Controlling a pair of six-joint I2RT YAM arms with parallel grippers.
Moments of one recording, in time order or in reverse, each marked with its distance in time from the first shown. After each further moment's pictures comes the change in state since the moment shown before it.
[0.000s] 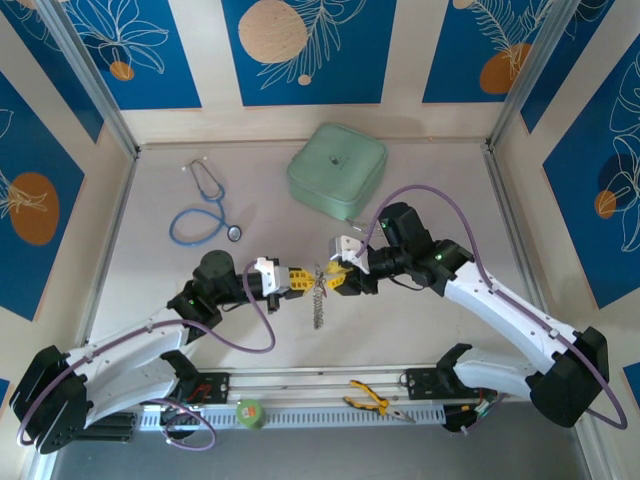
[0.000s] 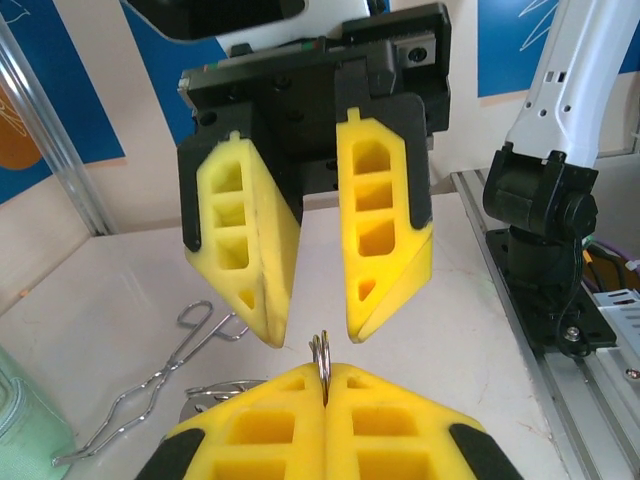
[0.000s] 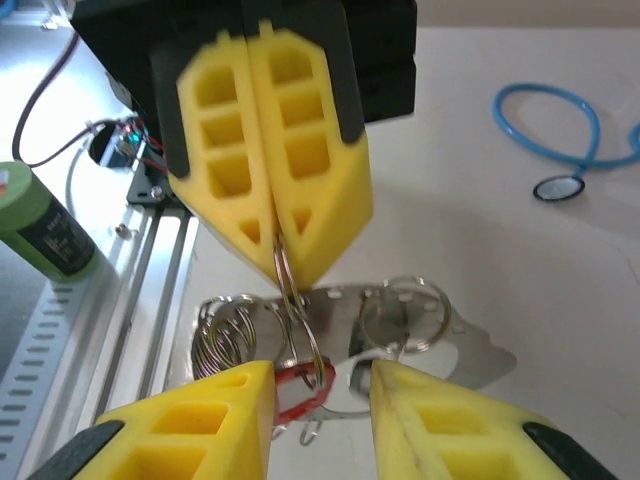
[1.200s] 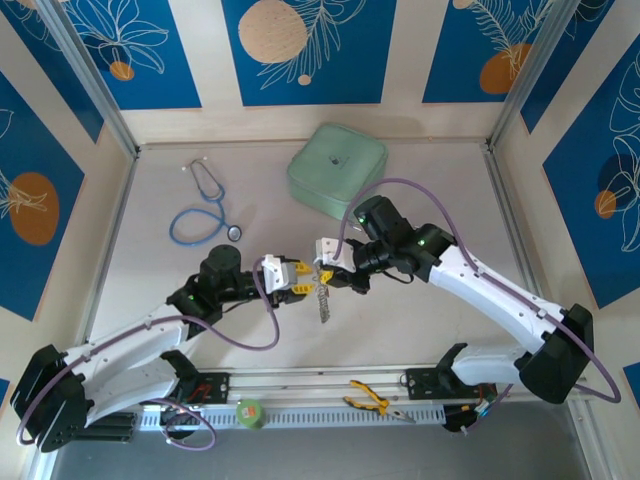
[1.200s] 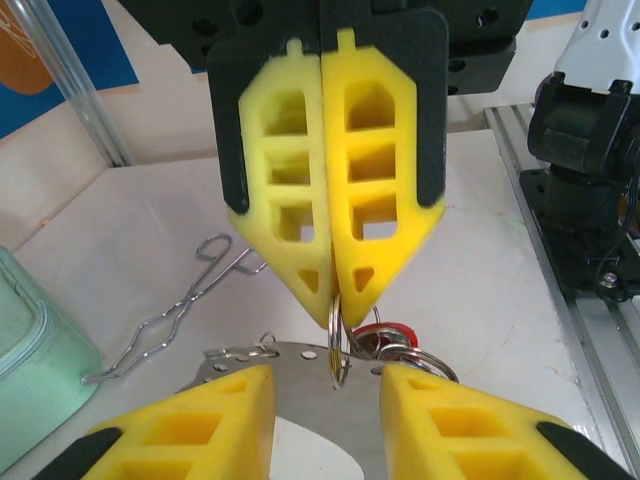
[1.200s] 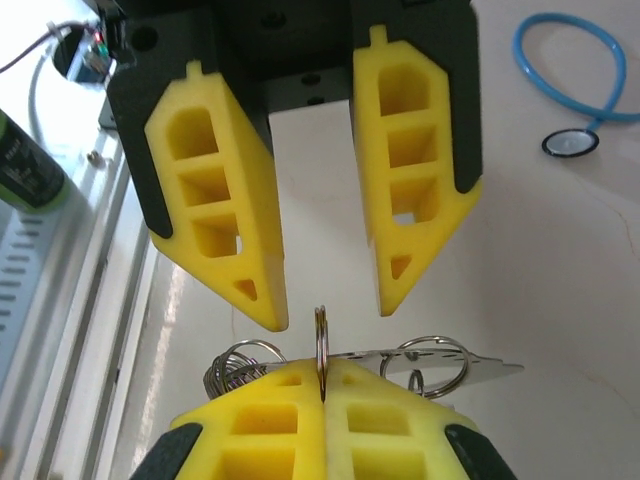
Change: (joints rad) left arm 0.000 0.012 0.062 -0.215 -0.097 0.089; right arm 0.108 0.142 0.203 -0.239 0.217 -0.133
